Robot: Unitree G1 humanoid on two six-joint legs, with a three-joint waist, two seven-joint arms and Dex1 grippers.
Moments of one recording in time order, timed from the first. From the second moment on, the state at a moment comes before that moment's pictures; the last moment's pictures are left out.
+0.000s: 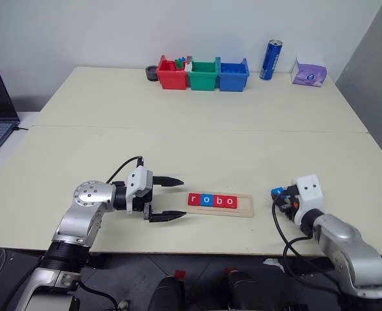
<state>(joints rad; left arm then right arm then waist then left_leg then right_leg) -0.33 0.63 -0.08 0.15 -0.37 0.03 -1.37 0.10 -0.25 -0.11 -0.68 0.18 0.98 0.21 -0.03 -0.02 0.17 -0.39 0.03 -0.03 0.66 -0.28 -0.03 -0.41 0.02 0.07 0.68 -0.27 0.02</state>
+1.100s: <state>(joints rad) -0.33 0.62 -0.09 0.23 -0.36 -0.03 -1.38 -0.01 -0.75 -0.04 -0.56 0.34 0.74 0.73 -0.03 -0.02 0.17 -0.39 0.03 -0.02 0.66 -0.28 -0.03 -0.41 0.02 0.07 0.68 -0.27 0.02</state>
